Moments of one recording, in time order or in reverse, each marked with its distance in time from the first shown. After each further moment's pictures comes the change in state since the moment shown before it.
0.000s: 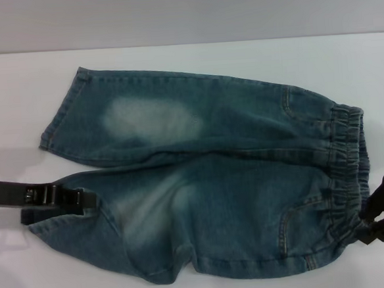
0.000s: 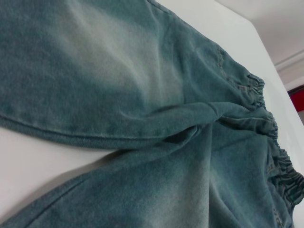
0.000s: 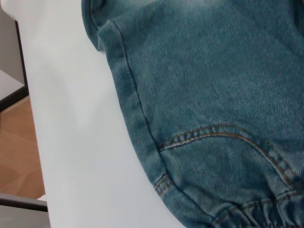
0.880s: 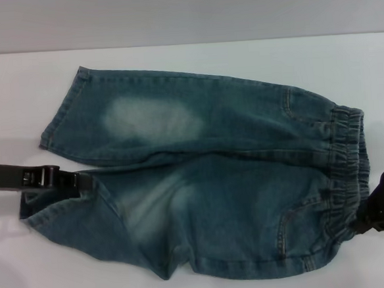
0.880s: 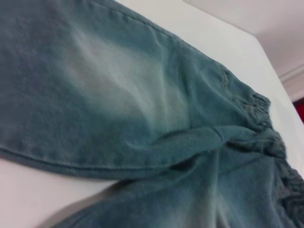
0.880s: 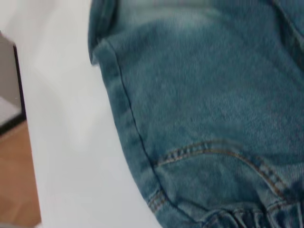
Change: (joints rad) left arm -0.027 0.009 -0.017 0.008 0.000 -0.028 -0.018; right arm -0.044 -0.005 0.012 -0.003 0.072 0.025 -0.015
